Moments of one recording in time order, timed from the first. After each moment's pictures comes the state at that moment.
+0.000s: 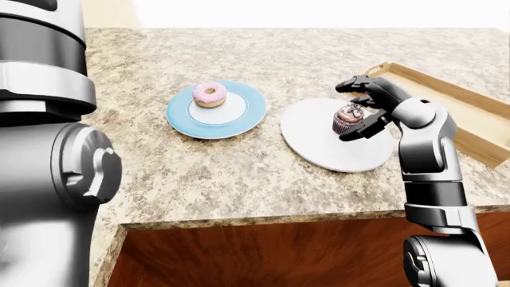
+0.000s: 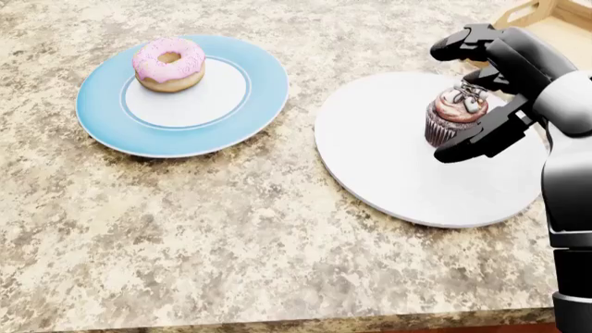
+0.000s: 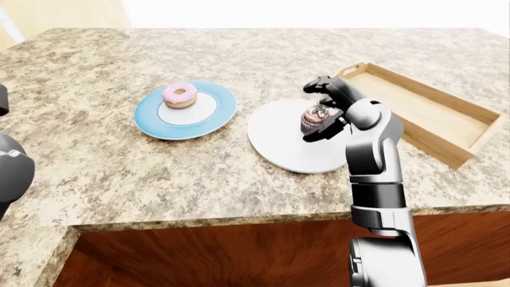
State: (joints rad) left arm -1.70 0.53 0.14 1.01 0.13 0.37 -0.27; right arm -0.82 -0.43 -0.12 0.27 -0.67 0.45 0.65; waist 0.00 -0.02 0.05
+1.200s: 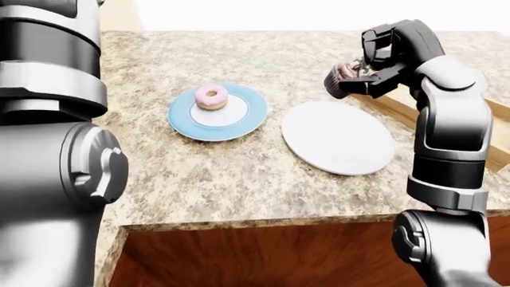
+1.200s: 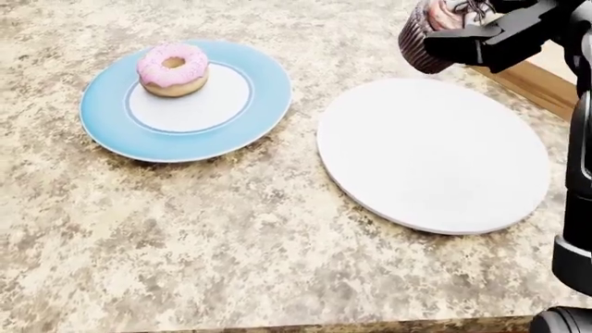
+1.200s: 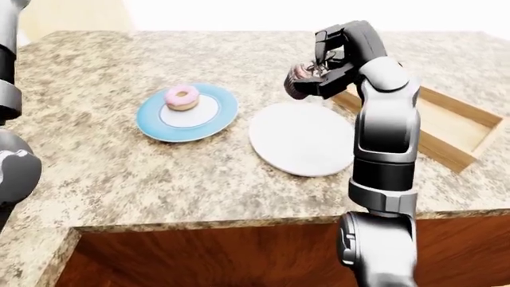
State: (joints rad) left arm -1.71 0.50 0.14 1.08 0.13 0.33 -0.25; right arm -1.01 -0.39 -0.23 0.13 -0.34 0.73 0.46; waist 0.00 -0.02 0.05
